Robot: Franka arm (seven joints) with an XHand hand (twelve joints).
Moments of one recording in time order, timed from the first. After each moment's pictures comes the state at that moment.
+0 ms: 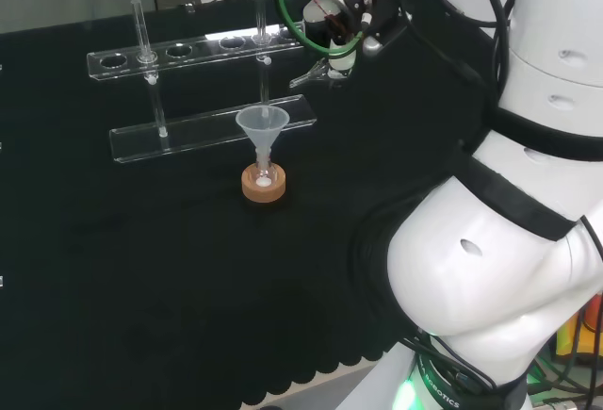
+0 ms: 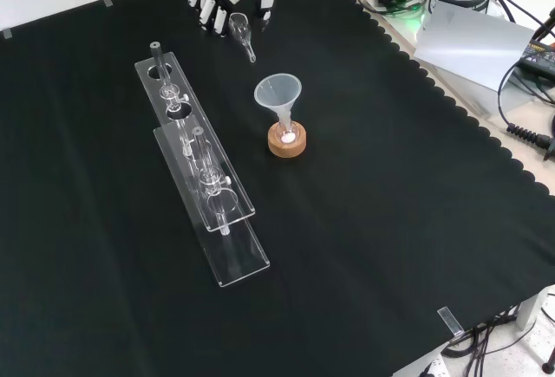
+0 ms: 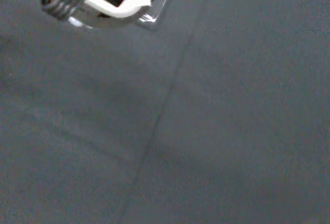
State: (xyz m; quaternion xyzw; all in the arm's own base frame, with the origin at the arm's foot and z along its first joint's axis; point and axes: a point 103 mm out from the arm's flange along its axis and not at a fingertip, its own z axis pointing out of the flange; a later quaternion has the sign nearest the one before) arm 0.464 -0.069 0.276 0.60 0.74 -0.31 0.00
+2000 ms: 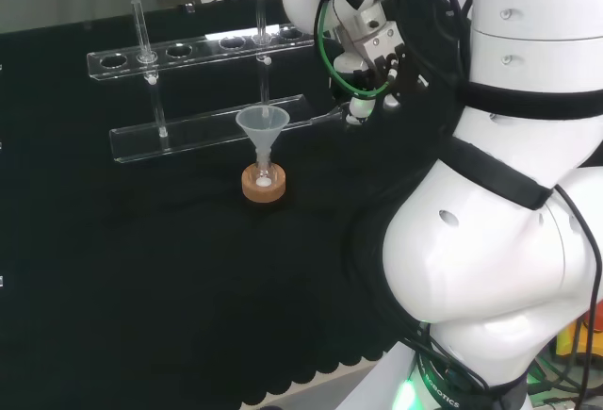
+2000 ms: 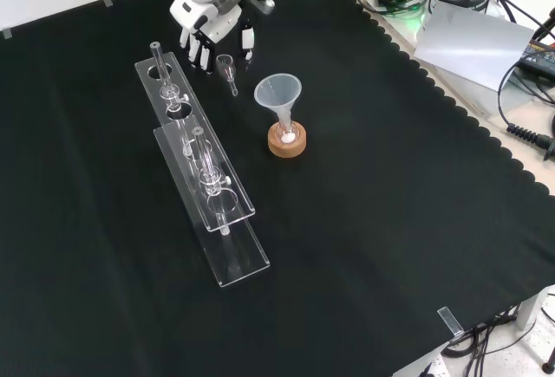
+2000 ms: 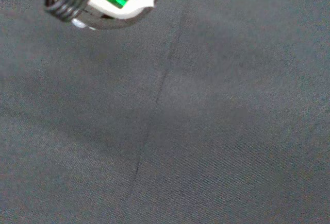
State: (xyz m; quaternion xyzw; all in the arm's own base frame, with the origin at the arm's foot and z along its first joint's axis) arm 0.484 -0.126 0.144 0.63 0.74 -0.24 -0.06
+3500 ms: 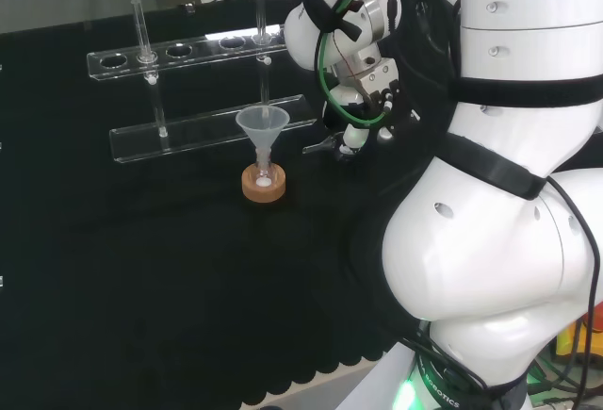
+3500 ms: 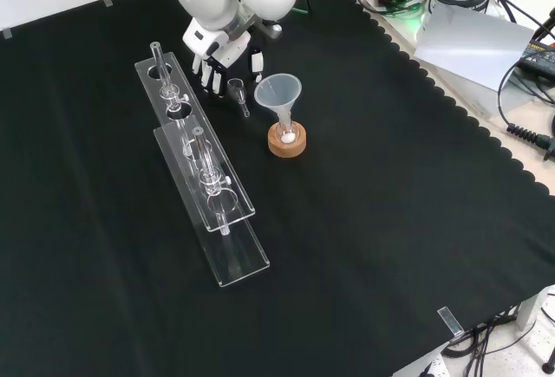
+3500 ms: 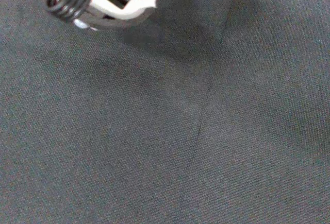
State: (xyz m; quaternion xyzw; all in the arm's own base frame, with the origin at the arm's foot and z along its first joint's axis) arm 0.475 -0.114 0.086 0.61 0.75 -0.23 -0.07
